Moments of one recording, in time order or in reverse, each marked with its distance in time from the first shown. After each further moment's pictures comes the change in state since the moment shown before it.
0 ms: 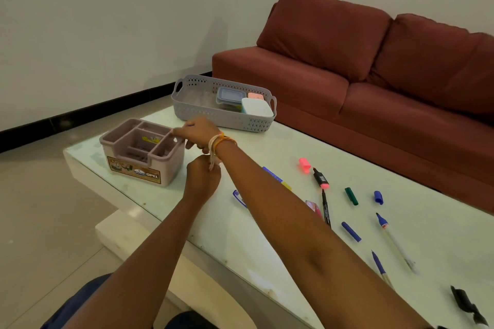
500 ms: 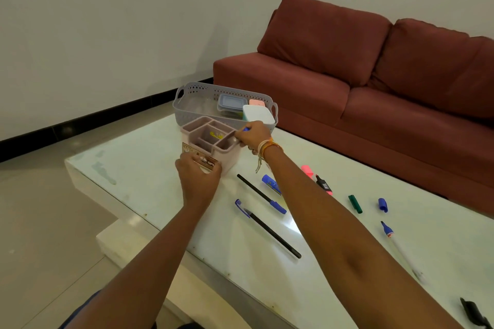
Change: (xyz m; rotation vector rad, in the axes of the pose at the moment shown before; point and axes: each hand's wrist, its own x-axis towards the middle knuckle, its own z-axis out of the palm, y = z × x) left_hand 0.005 0.006 -0.002 -0.139 0.294 0.015; right_hand 0.005 0.073 -0.080 -0.007 0.344 0.165
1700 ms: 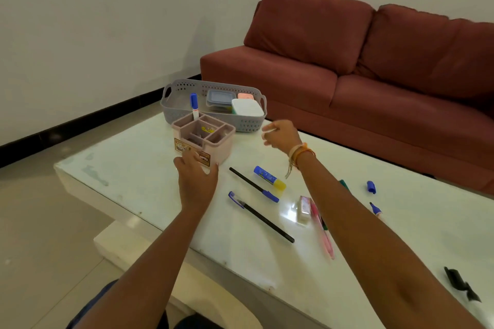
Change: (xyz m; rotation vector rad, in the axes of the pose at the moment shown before) left_hand -0.016 0.001 0.003 0.174 -0.051 0.096; right_hand -0.041 0.048 -0.064 0.070 0.105 0.034
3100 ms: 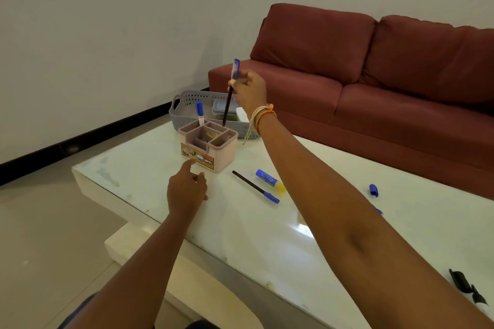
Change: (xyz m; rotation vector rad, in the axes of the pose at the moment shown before) left_hand -0.007 -0.011 -0.032 0.062 -0.136 -0.125; right_hand 0.020 -0.118 0.029 0.538 0.156 -0.270
